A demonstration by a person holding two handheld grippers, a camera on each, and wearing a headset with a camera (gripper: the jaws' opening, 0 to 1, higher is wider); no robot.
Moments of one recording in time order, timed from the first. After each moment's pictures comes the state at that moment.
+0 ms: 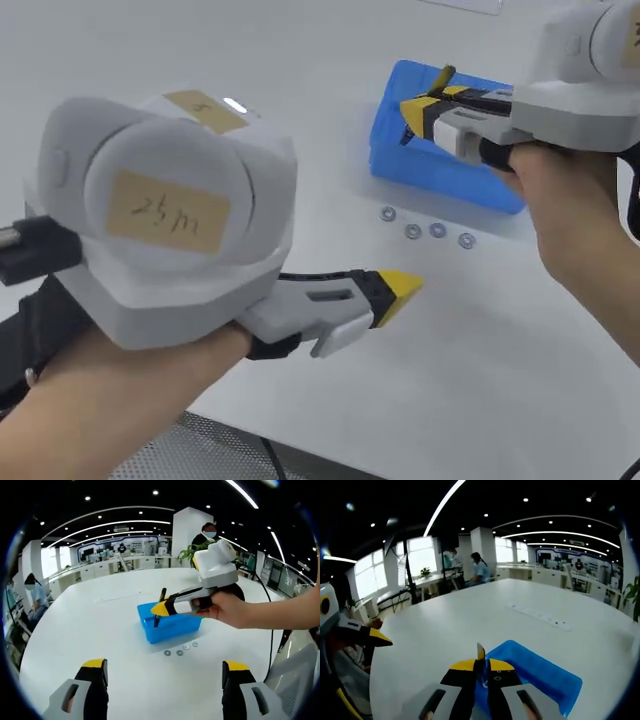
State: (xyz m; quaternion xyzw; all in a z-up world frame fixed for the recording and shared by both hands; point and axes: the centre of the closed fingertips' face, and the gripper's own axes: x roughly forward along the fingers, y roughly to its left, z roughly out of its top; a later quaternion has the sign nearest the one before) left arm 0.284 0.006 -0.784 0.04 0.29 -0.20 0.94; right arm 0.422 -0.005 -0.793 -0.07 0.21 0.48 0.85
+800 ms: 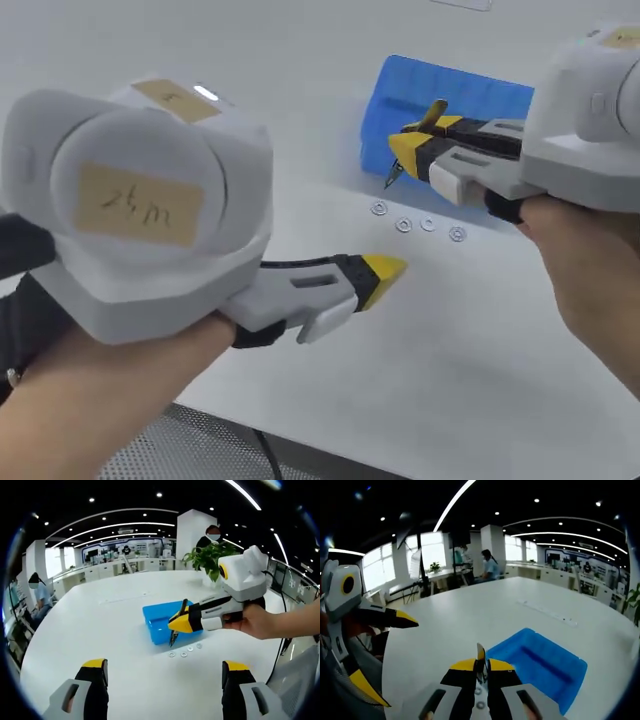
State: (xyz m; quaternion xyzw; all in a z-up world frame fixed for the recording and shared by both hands) left arm 0.286 0.013 -0.781 0.04 0.28 -0.18 0.94; right arm 0.364 -0.010 -0.799 -0.09 0.22 0.52 0.82
